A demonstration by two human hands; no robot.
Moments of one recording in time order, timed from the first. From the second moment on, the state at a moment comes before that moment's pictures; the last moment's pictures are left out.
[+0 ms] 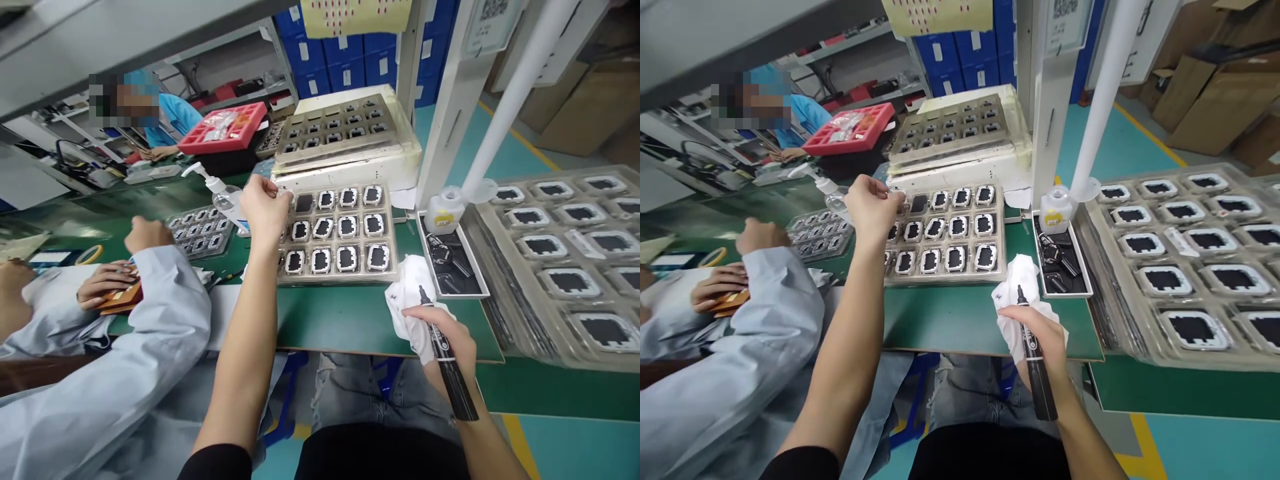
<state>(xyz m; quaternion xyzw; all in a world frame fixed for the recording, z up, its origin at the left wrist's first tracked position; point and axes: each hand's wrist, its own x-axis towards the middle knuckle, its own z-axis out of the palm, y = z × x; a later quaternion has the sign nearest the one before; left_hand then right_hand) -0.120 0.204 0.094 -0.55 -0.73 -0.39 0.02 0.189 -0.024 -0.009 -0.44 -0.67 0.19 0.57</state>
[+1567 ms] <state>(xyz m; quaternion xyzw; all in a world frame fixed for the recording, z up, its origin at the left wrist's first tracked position) 0.013 -0.001 0.012 -0.42 -0.38 -0.47 -0.68 0.183 -0.032 -0.005 -0.48 -0.62 0.16 0.60</state>
